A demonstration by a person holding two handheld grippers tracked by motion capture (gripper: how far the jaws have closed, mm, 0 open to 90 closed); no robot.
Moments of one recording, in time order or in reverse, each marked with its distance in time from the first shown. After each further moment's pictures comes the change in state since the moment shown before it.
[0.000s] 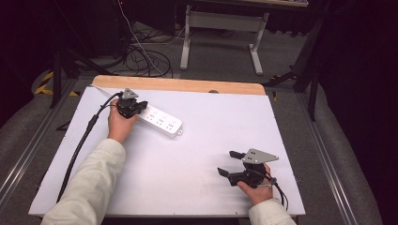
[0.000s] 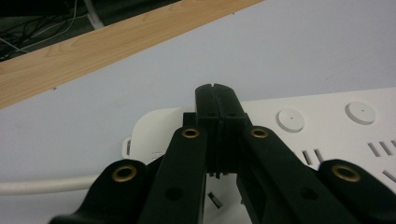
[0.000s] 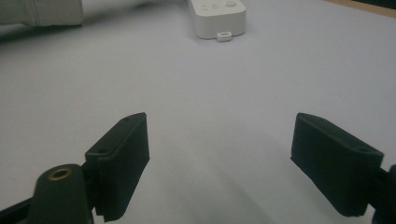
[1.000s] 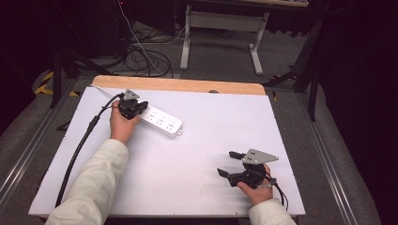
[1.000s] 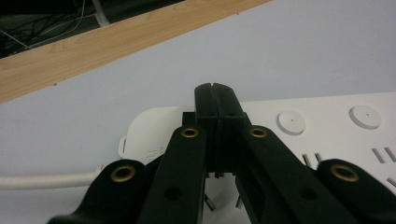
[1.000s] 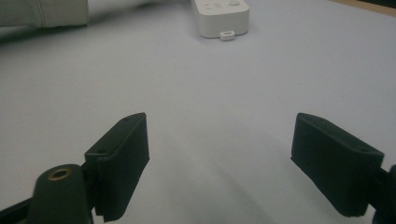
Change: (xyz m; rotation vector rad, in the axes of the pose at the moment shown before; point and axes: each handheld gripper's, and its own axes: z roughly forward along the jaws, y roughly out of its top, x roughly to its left) left arm -0.006 -0.002 0.003 -0.006 0.029 -0.030; right arm 0.001 0.000 0.000 0.001 0.010 -0.006
